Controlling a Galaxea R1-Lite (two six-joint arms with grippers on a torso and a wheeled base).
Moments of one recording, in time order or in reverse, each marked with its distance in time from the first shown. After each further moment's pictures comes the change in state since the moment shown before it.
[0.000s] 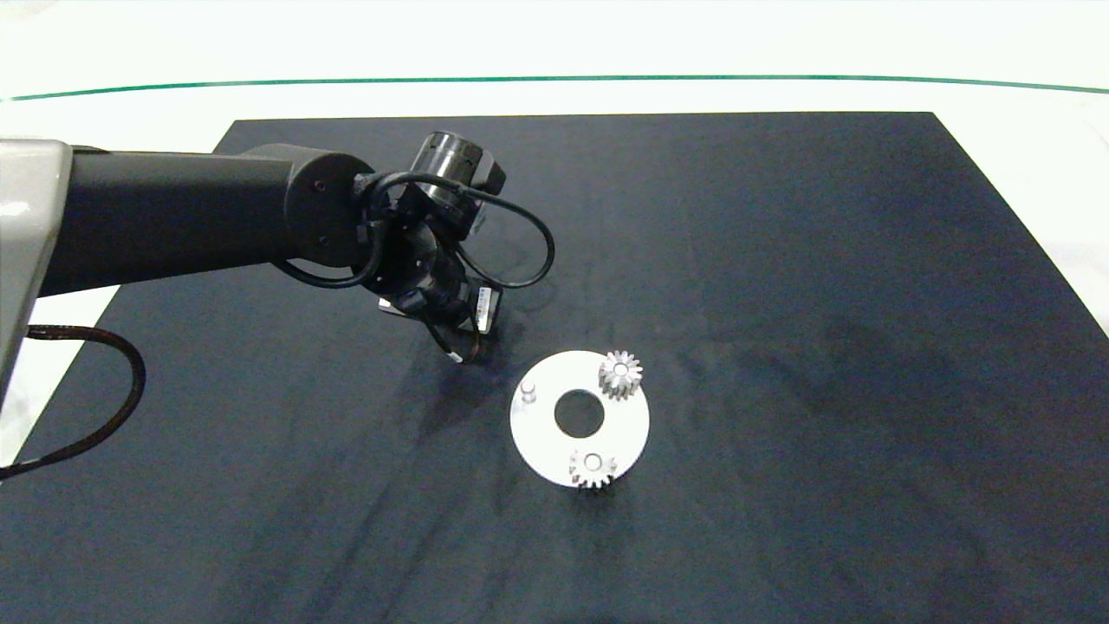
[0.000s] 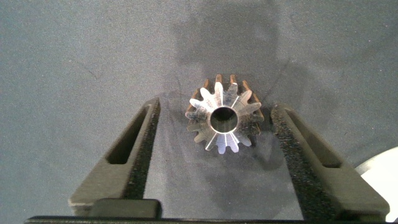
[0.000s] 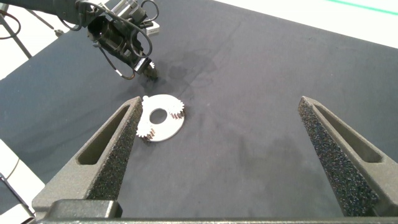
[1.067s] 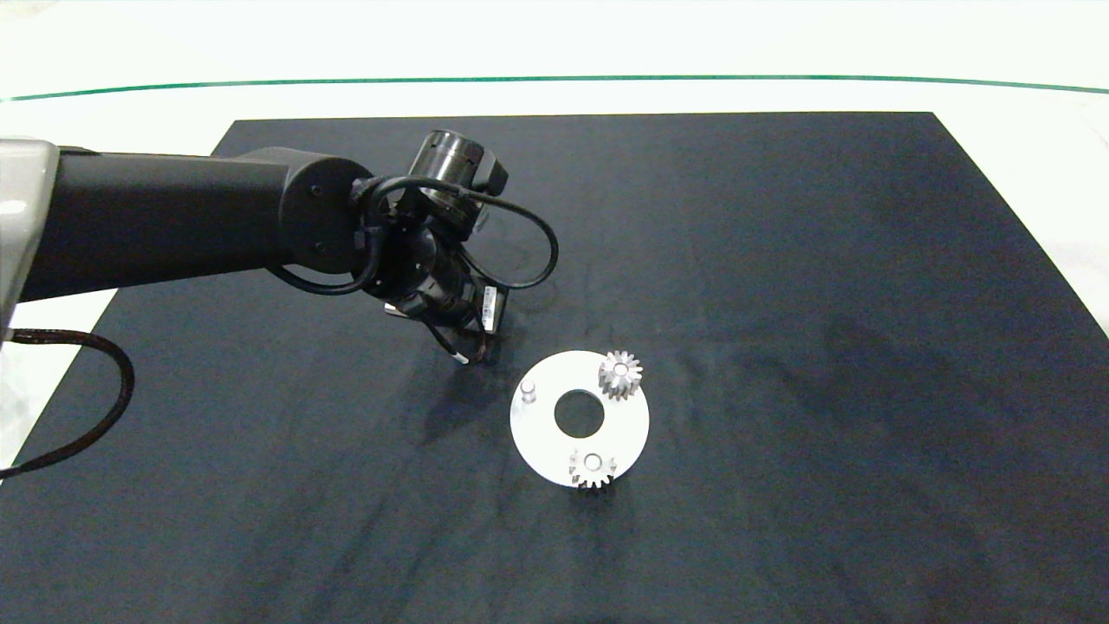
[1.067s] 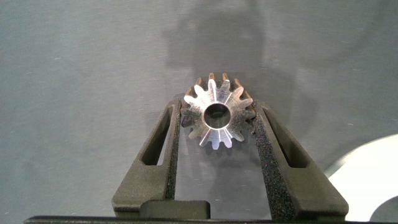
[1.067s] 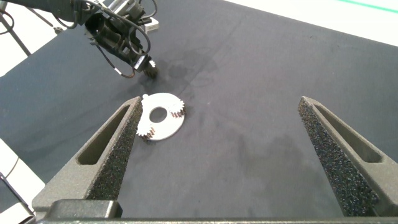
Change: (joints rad) left arm -0.012 -0.018 0.037 -0.045 -0.029 -0.025; right arm 0.000 0.008 0.001 0.000 -0.001 0.000
